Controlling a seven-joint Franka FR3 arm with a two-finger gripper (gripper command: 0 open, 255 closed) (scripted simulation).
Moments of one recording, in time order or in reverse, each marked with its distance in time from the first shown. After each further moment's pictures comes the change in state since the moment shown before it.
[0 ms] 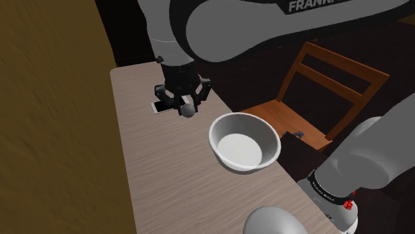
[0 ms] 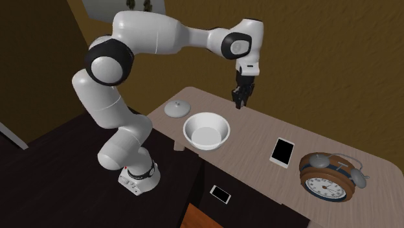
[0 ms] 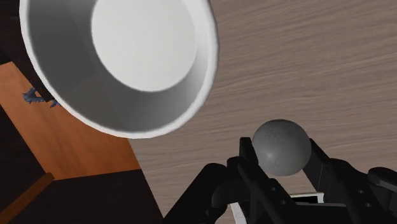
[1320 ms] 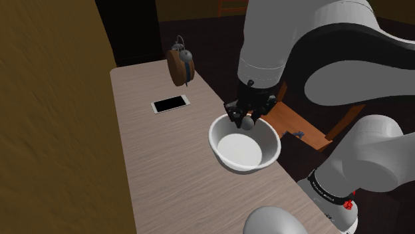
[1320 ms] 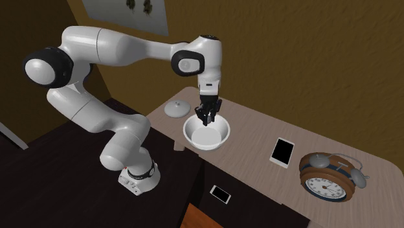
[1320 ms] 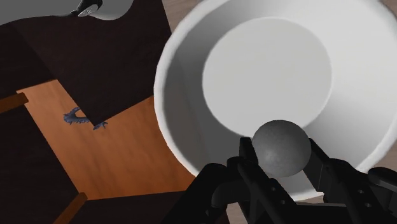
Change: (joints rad) arm 0.134 -0.587 -0.229 -0.561 0.220 0.026 -0.251
